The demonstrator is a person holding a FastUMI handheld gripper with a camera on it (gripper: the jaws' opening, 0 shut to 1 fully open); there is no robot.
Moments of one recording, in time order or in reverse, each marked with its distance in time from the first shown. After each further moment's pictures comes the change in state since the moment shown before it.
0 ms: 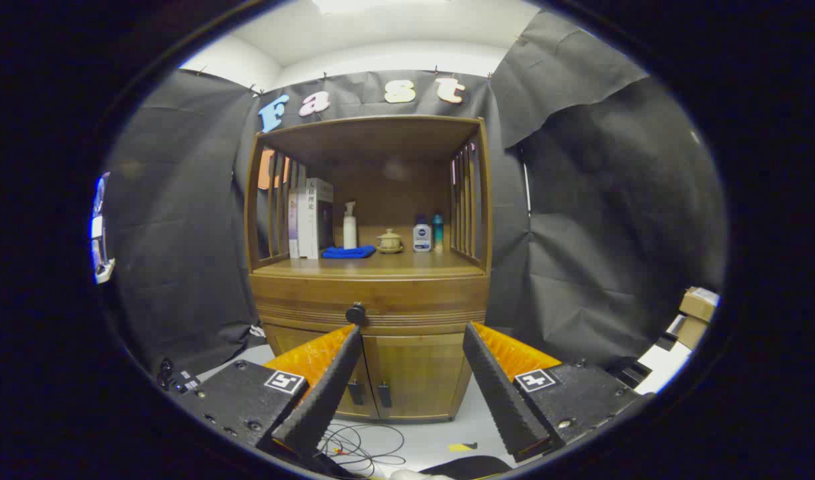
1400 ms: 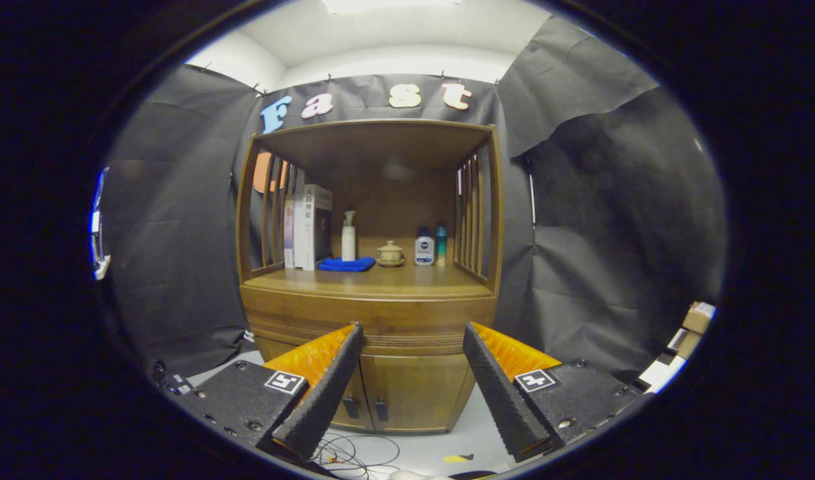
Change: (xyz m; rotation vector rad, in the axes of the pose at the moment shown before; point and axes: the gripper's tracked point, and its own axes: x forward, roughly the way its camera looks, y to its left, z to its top) arm 0.053 0.012 0.031 -0.030 -0.036 0.001
